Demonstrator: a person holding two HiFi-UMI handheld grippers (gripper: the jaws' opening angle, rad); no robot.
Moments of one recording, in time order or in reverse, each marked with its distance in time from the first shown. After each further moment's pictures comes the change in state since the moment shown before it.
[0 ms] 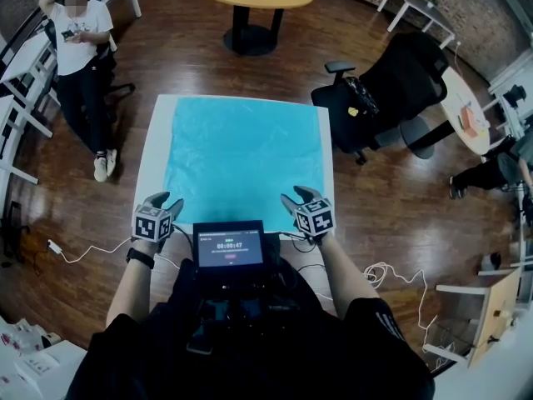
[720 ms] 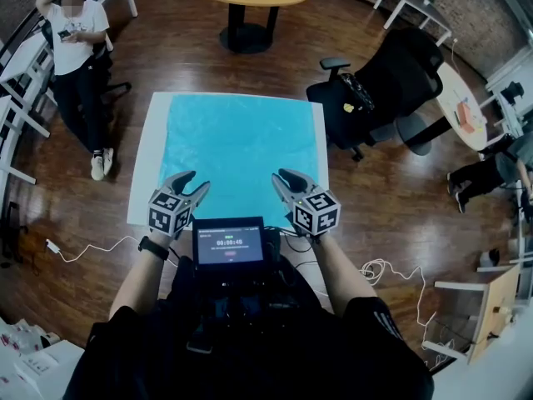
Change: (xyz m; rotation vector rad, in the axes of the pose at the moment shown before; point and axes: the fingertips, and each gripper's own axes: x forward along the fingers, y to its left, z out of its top) left arm 0.007 -0.104 0.104 0.135 -0.227 -0.163; right arm -0.063 0.042 0.116 0.038 -0.353 0.101
